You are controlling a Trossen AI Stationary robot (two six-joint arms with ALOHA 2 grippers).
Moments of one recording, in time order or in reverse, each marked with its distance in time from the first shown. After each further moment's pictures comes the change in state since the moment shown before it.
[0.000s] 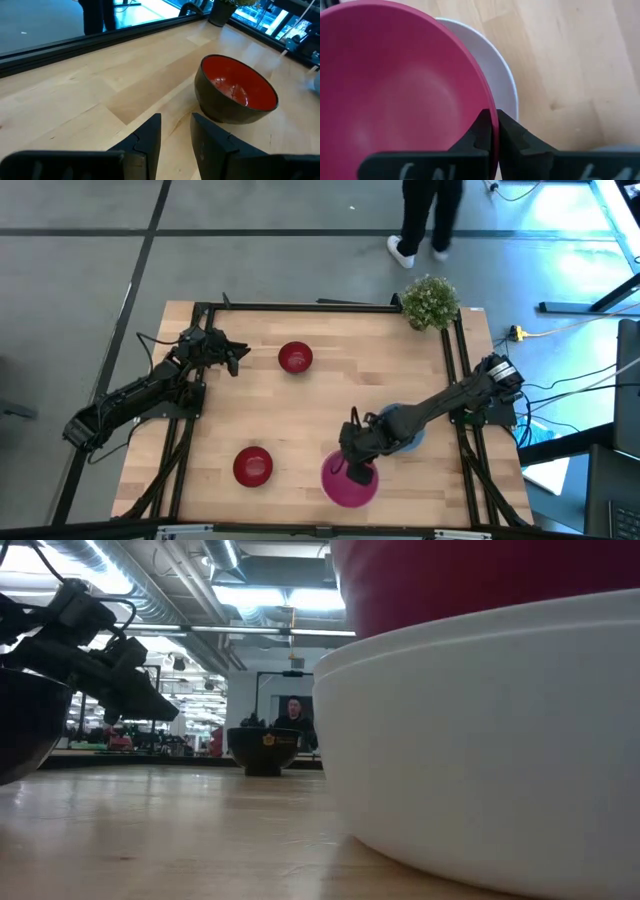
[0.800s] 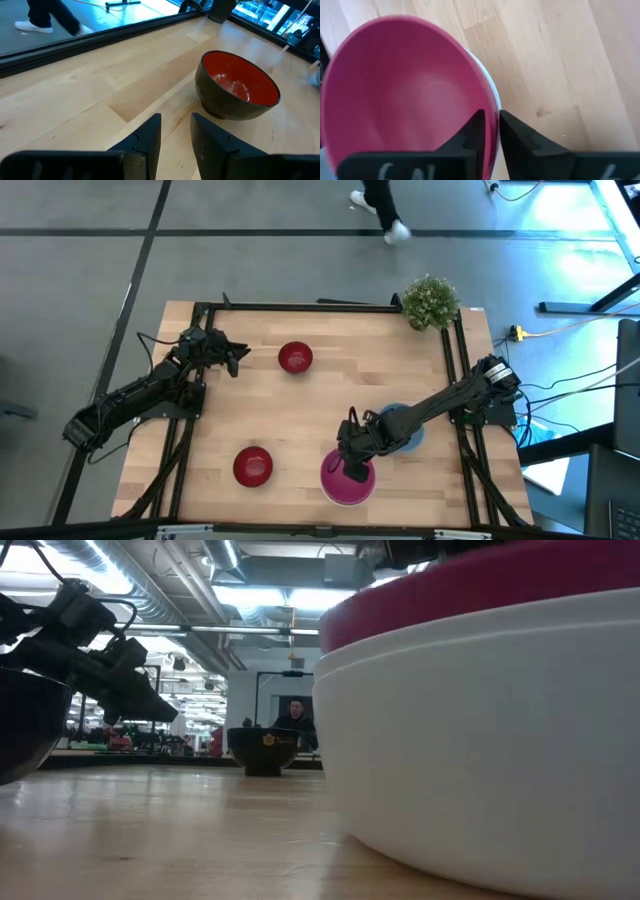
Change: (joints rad) left arm 0.000 0.000 0.000 -0.012 0.000 0.026; right arm -0.003 0.028 0.000 -0.005 0.064 0.013
